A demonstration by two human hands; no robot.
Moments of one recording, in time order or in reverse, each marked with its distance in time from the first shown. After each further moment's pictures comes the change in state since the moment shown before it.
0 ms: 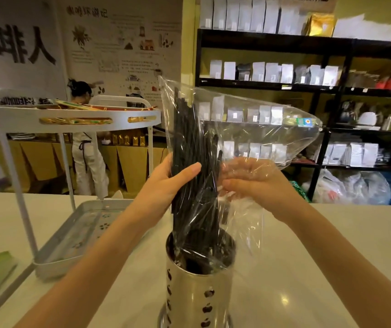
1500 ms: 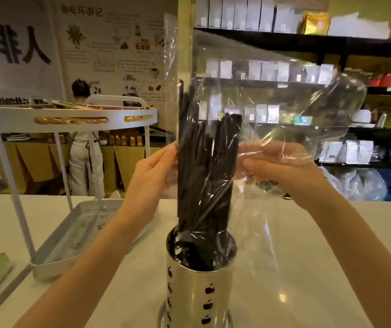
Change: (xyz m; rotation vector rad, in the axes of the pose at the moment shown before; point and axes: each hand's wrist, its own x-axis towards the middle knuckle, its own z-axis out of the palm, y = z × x) left_hand -0.006 0.007 -0.001 0.030 0.117 0.110; right_hand -0.007 -0.009 -0.034 0.074 -0.001 -0.104
